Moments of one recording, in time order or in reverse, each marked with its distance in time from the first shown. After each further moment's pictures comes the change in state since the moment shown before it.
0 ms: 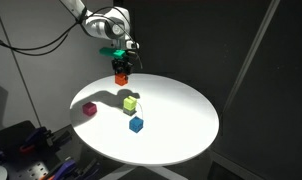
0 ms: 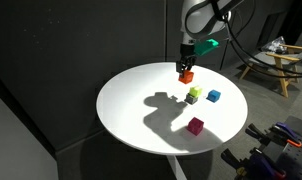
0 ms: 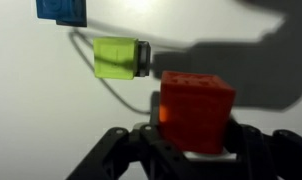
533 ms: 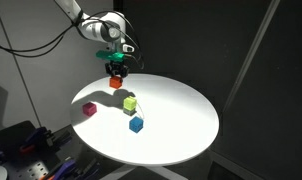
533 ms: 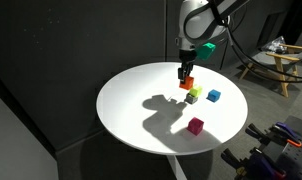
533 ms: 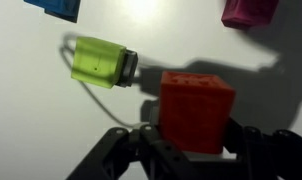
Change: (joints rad) arm 0.001 0.002 0.035 -0.040 0.000 -0.013 -0.187
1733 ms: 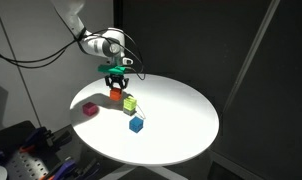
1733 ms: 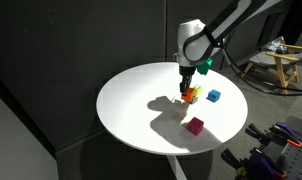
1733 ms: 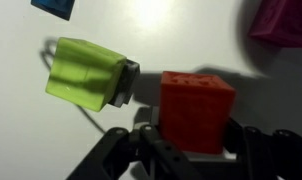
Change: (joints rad) arm -0.001 0.120 0.000 -0.020 -0.067 0.106 -0.044
